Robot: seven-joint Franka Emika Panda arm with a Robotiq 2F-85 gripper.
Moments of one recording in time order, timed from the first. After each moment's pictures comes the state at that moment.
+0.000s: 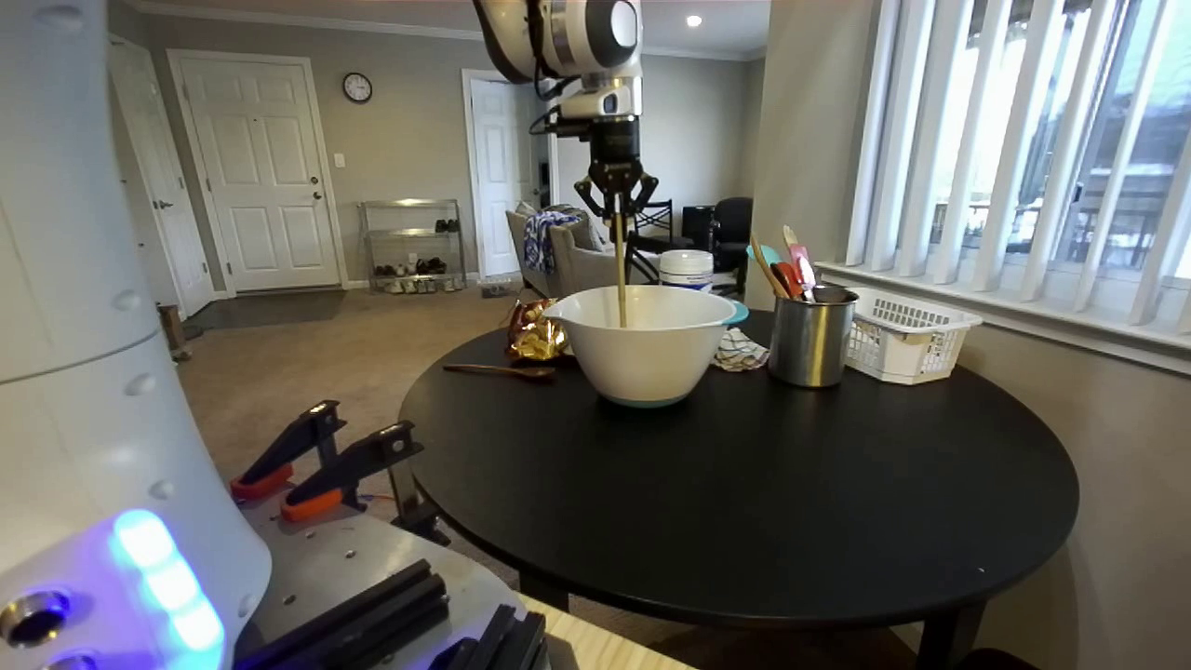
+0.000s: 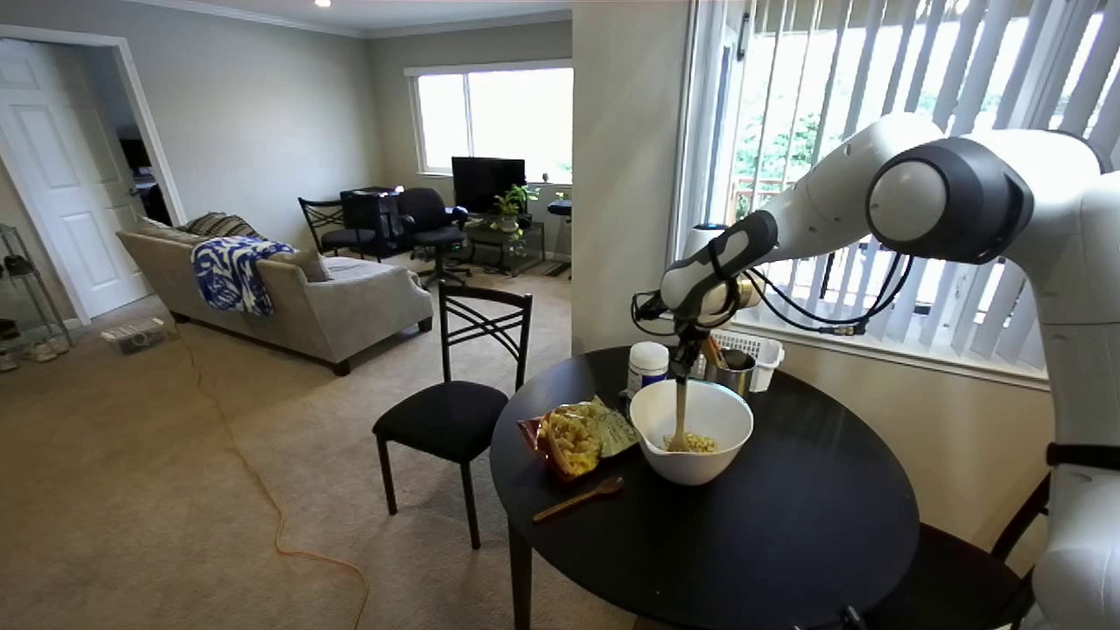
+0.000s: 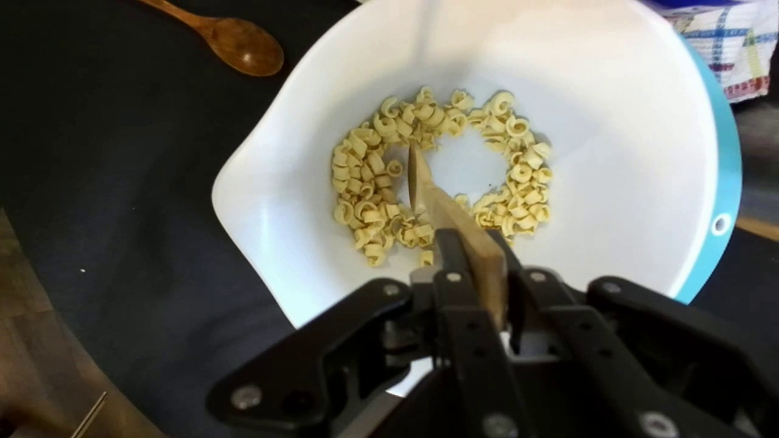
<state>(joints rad) 0.12 0.47 -0.08 -1.85 0.02 2.44 2.51</state>
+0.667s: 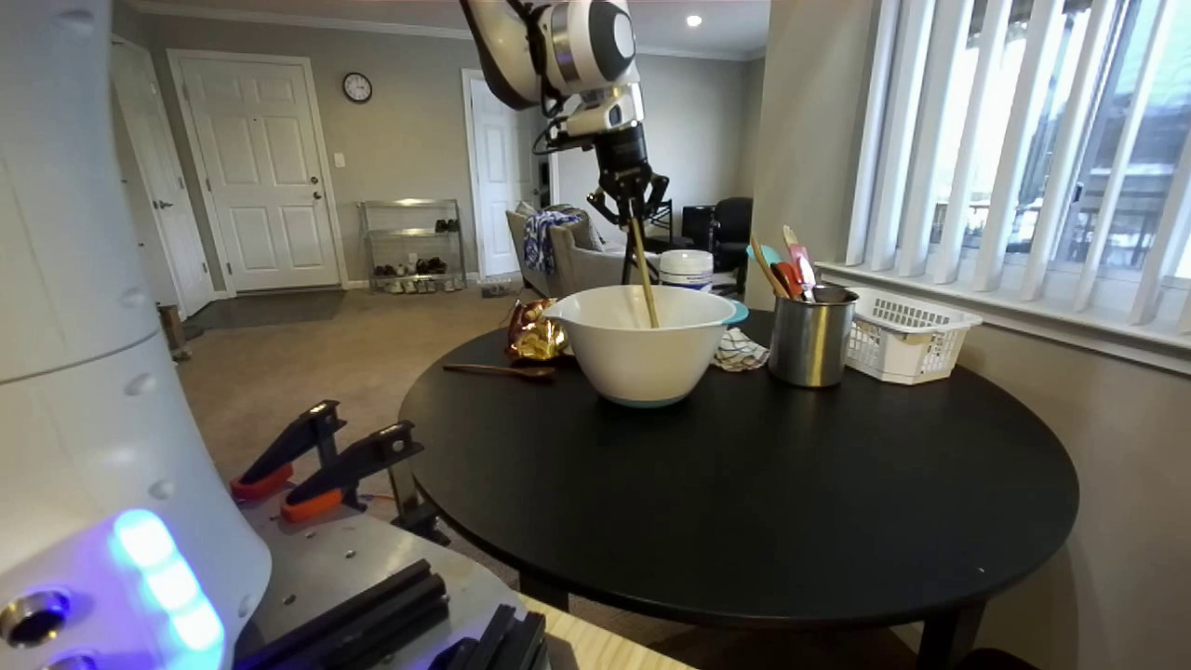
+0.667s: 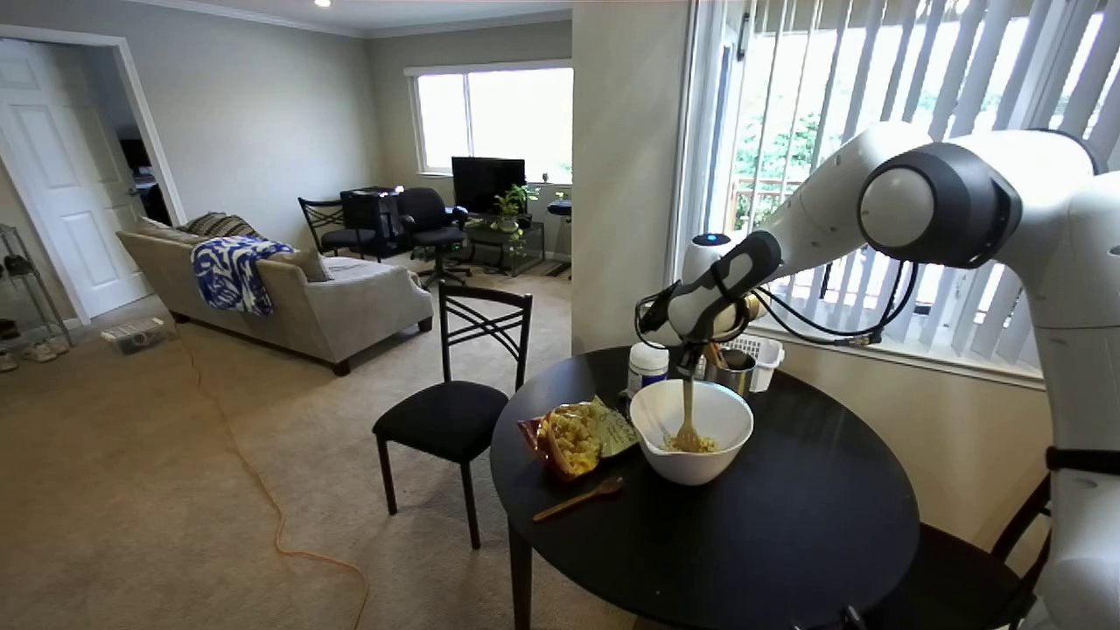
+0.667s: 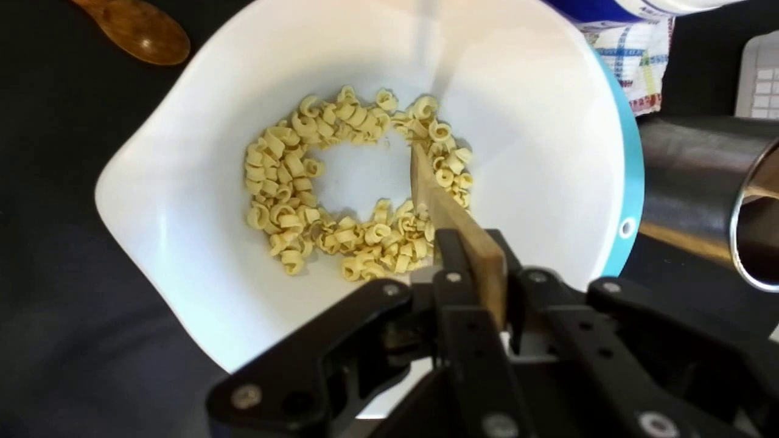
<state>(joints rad) 0.19 0.48 -0.17 -1.92 -0.12 2.61 2.56</state>
